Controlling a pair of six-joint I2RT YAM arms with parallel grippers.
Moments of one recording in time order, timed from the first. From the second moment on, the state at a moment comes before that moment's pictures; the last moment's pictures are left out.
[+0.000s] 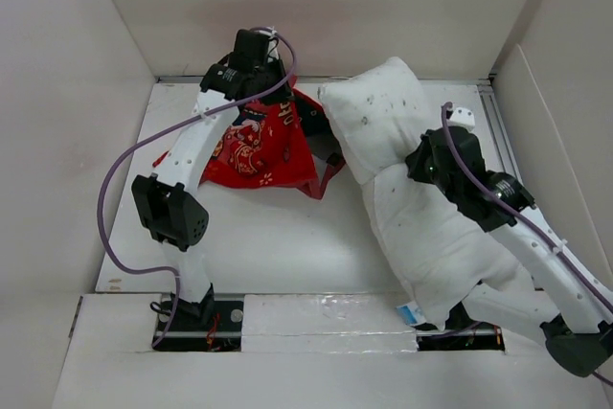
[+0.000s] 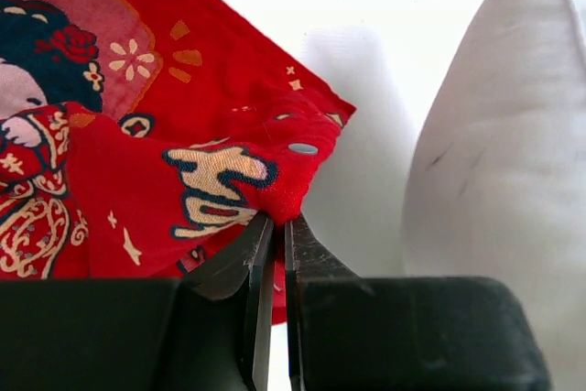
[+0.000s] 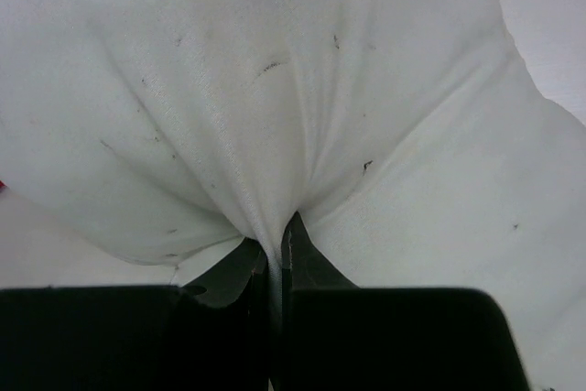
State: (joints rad) left arm -0.39 1.84 1.99 -0.82 0.13 -0.52; right arm 0.56 1.00 1.18 -0.73 0.40 0.57
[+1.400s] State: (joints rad) left arm -0.36 1.85 2.02 -0.80 0.24 -0.52; right arm 0.82 1.36 1.20 -0.73 0.75 0.74
